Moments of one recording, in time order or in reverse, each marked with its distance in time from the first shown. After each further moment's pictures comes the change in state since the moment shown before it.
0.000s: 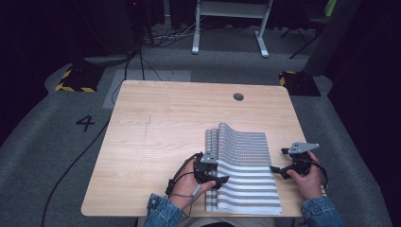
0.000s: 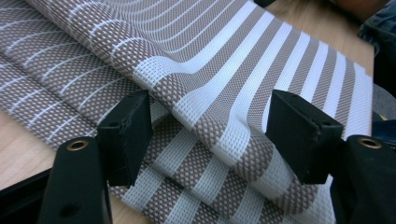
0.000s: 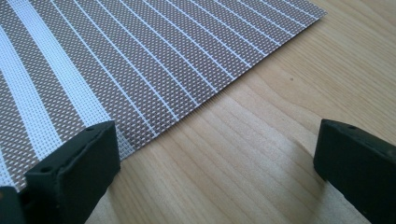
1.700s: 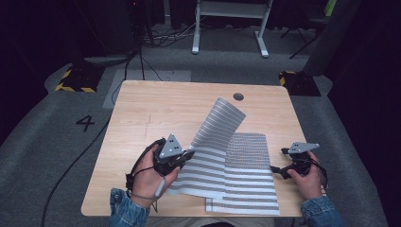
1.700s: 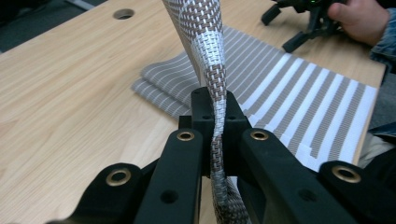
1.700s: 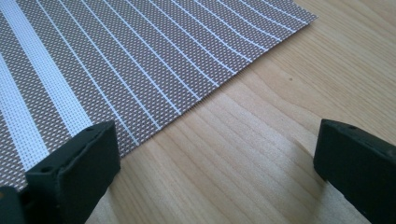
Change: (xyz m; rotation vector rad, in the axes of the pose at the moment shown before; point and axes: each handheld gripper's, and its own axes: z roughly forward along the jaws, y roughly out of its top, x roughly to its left) left arm -0.005 0.017 -0.158 -0.130 0.249 0.119; right arm 0.000 0.000 0.000 -0.002 -0.003 0.003
